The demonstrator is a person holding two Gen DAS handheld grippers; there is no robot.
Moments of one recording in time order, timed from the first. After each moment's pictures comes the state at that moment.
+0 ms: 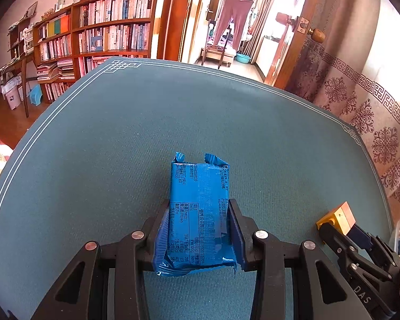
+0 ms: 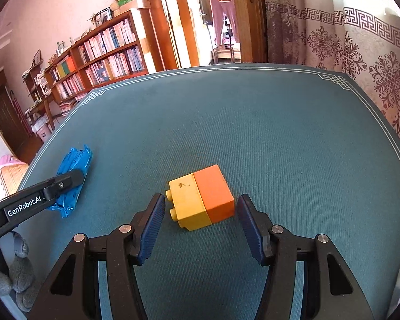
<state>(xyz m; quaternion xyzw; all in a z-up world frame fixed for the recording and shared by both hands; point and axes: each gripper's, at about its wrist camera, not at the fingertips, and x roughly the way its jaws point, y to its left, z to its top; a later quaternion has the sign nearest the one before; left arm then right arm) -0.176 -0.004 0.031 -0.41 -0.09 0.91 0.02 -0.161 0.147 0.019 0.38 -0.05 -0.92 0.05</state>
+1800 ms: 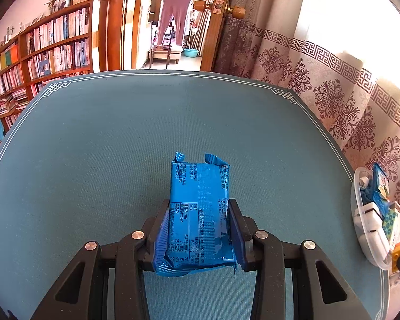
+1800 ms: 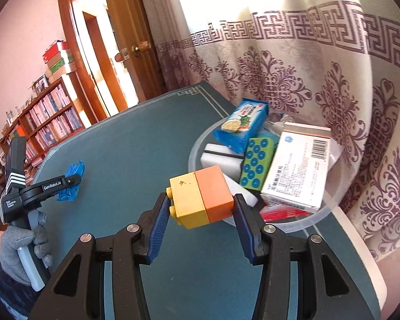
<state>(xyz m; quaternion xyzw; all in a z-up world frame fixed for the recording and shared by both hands) -0.132 0.086 0.044 -0.41 -0.02 0.90 0.14 0.086 0.288 0.074 0.30 -0.17 -0.93 -0.15</state>
